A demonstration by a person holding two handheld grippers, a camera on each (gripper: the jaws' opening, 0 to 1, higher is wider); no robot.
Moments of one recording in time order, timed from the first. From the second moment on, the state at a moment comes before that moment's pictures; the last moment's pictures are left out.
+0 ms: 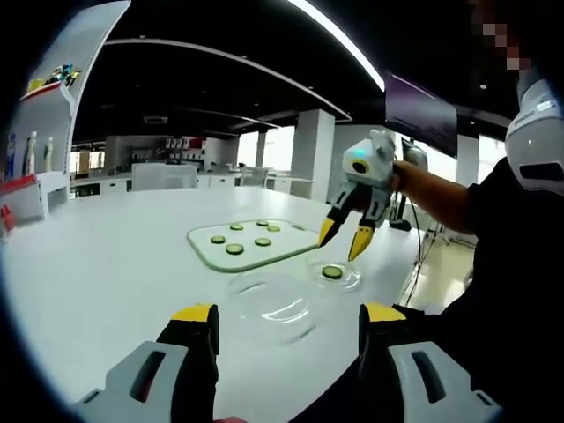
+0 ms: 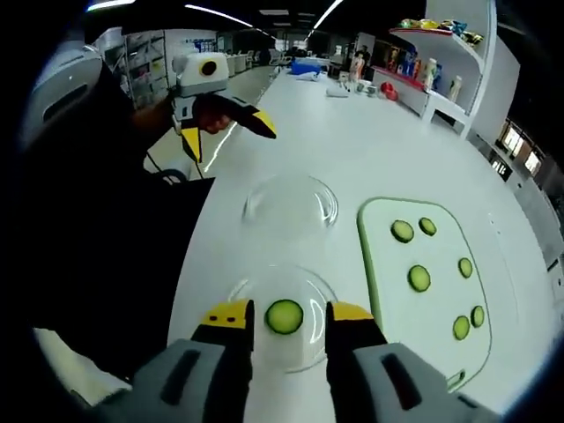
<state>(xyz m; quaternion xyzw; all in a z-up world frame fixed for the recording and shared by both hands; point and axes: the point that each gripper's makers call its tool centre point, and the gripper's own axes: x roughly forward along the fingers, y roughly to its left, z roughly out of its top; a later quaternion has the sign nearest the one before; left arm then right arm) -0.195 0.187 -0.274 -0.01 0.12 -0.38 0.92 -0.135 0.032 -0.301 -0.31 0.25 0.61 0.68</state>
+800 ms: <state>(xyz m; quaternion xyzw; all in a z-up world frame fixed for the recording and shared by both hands) -0.182 0.192 -0.273 -0.01 0.11 -0.38 0.92 -0.145 0.055 -0.278 -0.16 0.12 0.58 0.79</state>
